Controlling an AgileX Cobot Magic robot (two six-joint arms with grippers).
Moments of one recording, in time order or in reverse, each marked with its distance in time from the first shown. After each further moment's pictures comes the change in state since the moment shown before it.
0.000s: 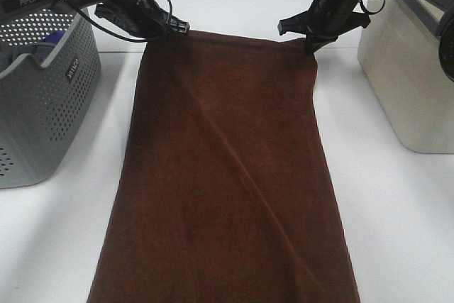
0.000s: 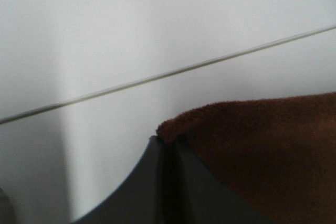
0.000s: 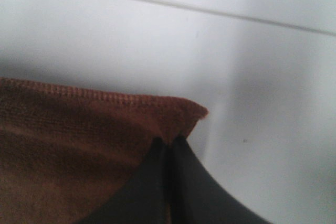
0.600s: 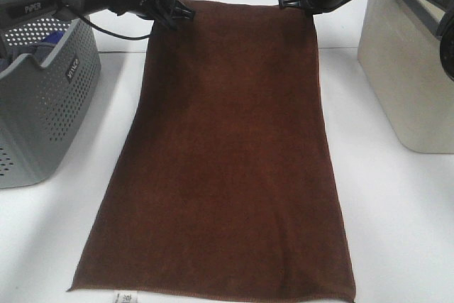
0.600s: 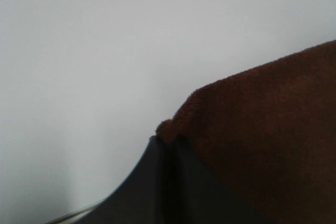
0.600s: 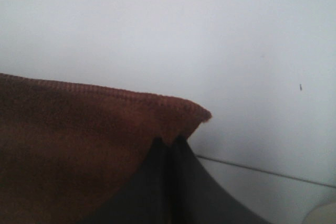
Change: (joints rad) left arm 0.003 0.034 -0.002 0.141 -0.291 -0.003; right arm 0.000 0.000 0.000 -0.101 -0.368 0.000
